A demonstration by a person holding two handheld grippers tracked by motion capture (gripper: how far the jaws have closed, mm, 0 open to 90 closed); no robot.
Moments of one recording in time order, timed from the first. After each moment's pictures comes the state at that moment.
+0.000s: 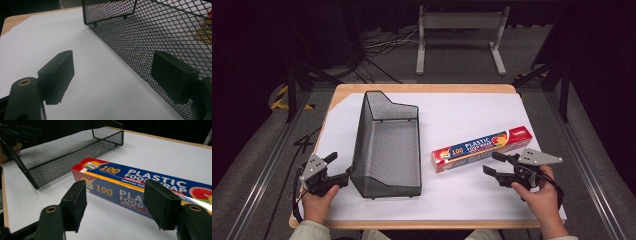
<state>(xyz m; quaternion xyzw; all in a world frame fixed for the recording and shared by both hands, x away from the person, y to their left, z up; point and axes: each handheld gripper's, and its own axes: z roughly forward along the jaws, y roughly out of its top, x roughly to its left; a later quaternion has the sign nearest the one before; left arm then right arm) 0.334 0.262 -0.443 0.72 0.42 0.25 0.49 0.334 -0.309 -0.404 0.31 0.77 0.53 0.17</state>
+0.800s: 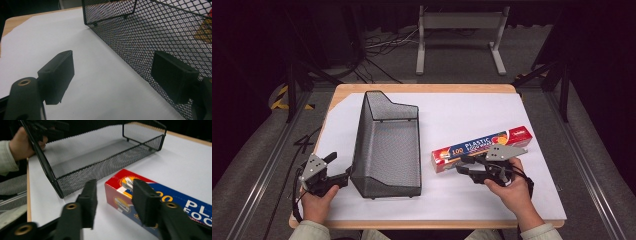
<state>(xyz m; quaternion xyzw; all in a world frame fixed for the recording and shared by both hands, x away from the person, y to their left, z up) 0.334 0.263 -0.443 0.73 0.41 0.26 0.49 0.347 -0.239 -0.393 0.25 0.81 0.51 0.12</state>
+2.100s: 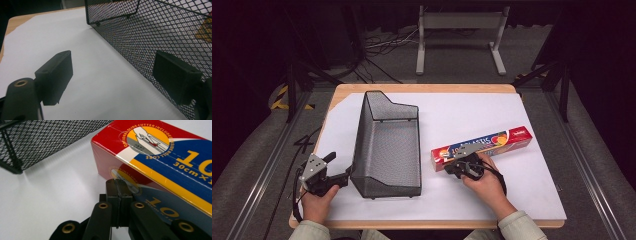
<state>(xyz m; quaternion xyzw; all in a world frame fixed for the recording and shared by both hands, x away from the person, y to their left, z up) 0.335 0.263 -0.445 0.72 0.42 0.26 0.49 0.383 -0.186 -0.433 0.28 0.89 0.36 0.09</state>
